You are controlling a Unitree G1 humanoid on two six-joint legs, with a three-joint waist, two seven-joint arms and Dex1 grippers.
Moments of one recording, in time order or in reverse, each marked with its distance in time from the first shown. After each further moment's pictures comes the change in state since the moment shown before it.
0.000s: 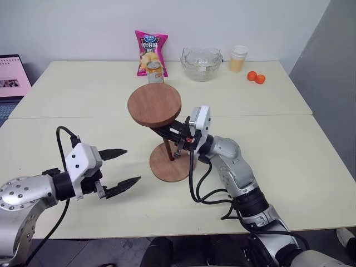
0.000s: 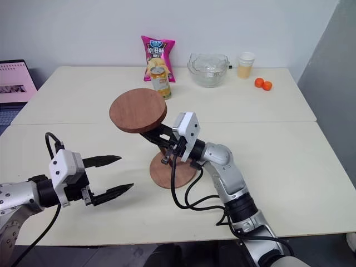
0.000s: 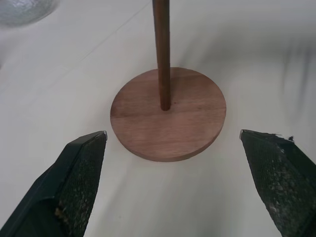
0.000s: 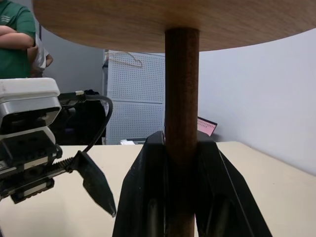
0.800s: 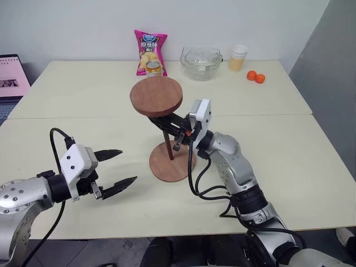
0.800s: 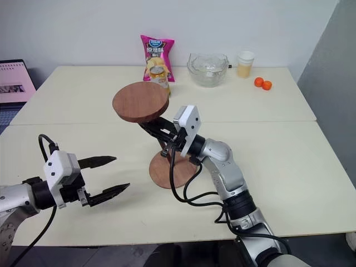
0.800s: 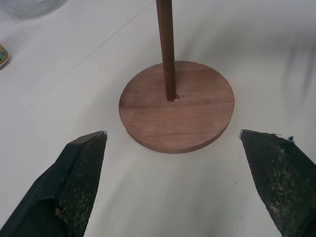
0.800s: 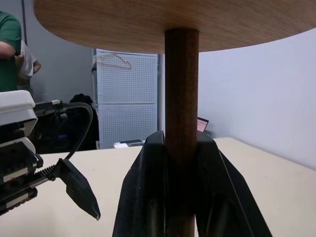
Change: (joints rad) left arm 0.026 0.000 0.032 0.000 -0.001 -0.001 0.020; right arm -0.025 0.039 -0.038 0.016 0.020 0.051 -0.020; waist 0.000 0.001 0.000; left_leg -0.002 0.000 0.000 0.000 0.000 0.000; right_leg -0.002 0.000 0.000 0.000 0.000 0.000
